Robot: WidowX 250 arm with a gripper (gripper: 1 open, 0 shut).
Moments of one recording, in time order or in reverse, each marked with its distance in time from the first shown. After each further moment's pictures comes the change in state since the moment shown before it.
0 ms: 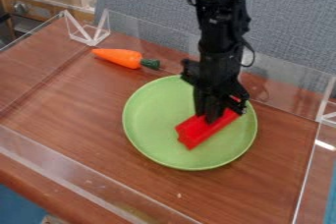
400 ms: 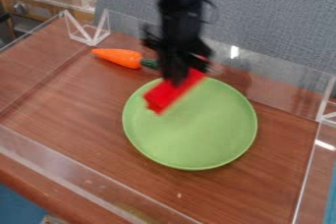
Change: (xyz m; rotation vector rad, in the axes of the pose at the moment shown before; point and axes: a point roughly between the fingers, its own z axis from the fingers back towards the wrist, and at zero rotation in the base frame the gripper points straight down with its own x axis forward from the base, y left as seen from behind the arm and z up) arm -0.027 0.073 0.048 0.054 -0.073 0.233
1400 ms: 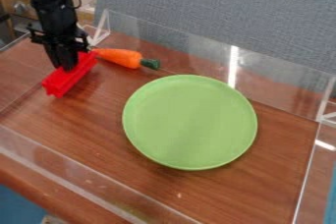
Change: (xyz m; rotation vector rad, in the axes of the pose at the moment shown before) arm -0.027 0.150 -0.047 -0.055 0.069 0.184
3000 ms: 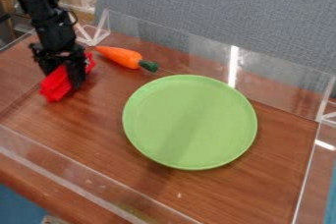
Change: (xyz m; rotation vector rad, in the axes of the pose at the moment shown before) arm -0.019 0.007 -0.022 -0.116 0.084 0.061
